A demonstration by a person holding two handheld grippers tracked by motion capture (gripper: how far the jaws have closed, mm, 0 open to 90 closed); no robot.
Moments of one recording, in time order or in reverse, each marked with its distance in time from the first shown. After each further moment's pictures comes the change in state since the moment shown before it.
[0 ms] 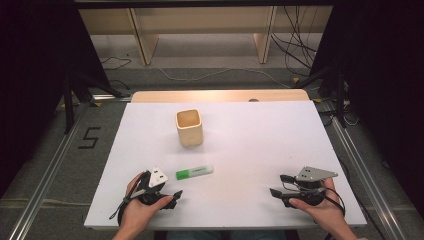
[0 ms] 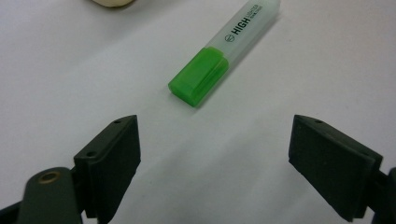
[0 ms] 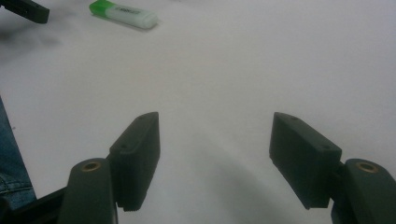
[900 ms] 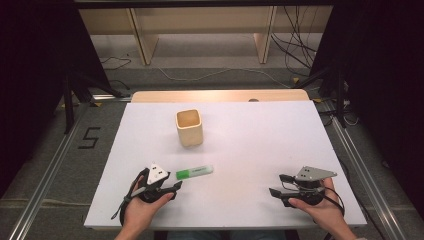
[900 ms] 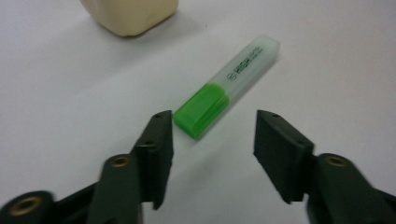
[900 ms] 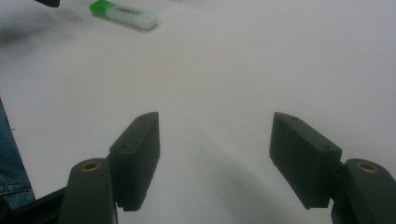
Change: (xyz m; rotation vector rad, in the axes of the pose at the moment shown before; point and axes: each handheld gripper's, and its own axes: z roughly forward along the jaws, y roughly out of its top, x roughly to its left) left arm -0.002 0.013 -0.001 -0.092 0.013 -0.072; right arm 0.000 0.001 0.002 -0.005 0.003 0.003
